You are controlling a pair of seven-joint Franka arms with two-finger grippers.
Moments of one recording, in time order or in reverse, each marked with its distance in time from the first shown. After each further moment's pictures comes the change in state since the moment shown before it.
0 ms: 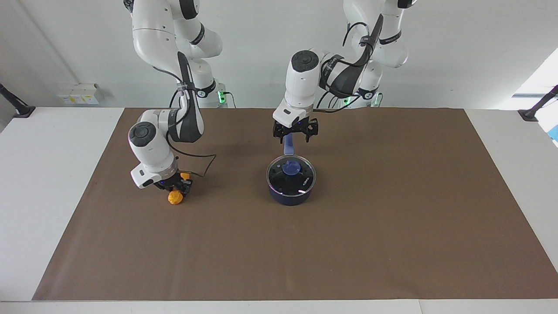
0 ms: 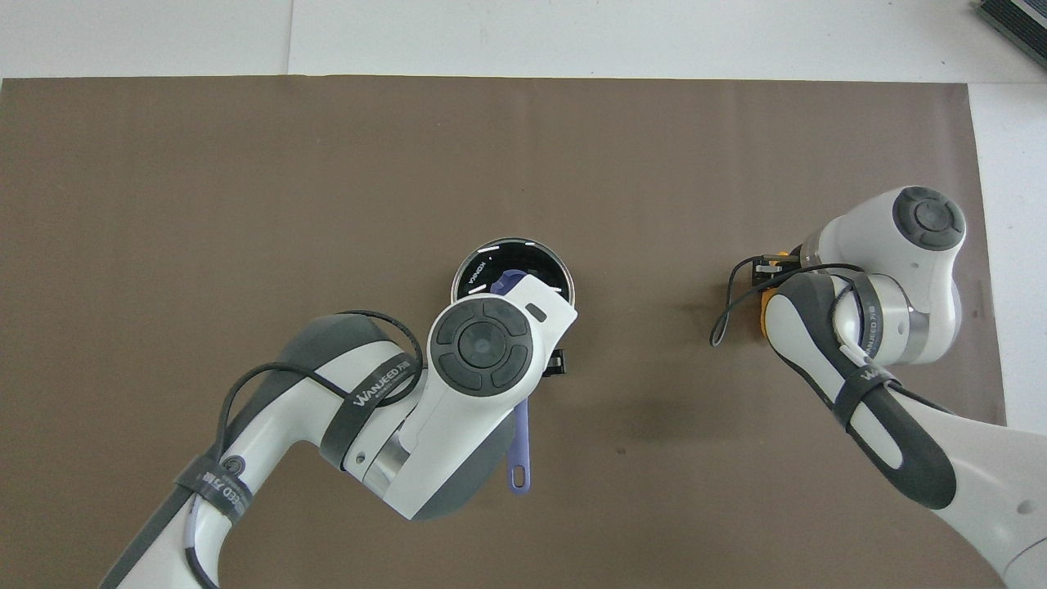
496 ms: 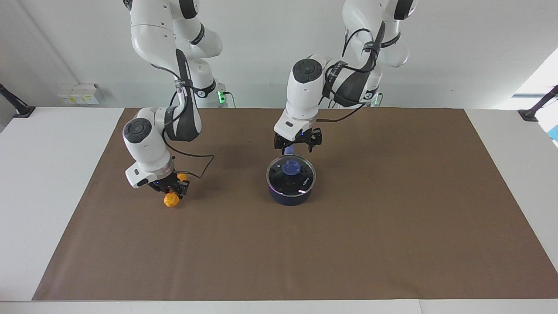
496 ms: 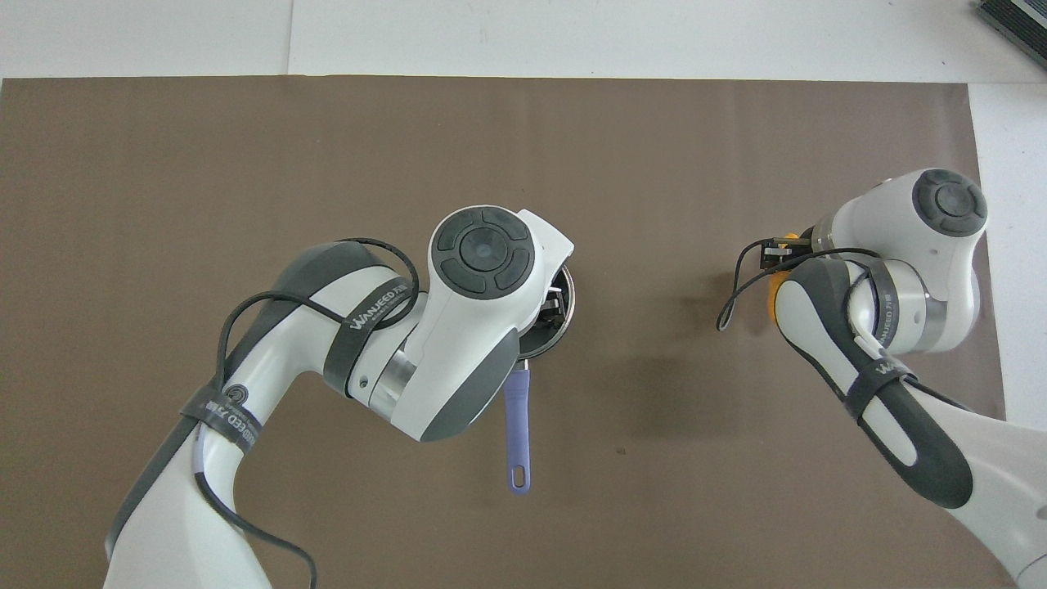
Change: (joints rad) left arm 0.055 0.153 0.004 0.232 0.001 -0.104 0.014; right arm -0.003 -0.009 -0.002 0.079 0.000 -0.051 0.000
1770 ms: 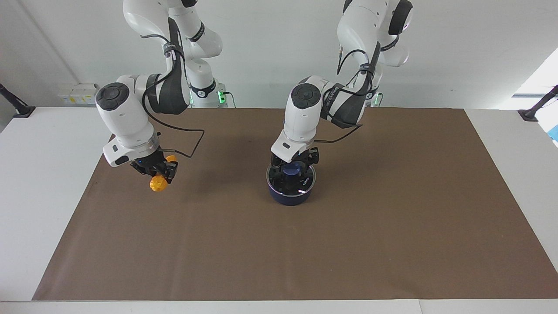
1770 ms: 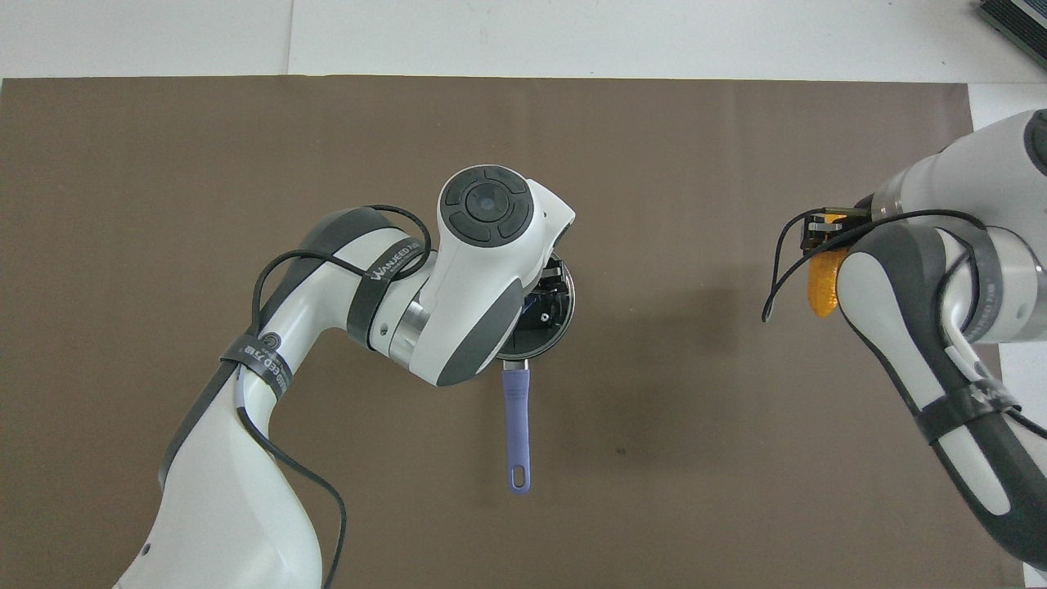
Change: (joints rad) left arm 0.043 0.122 -0.007 0.103 -0.022 0.029 0.071; right arm -0.001 -0.116 -0.004 0.114 0.000 -0.228 0.000
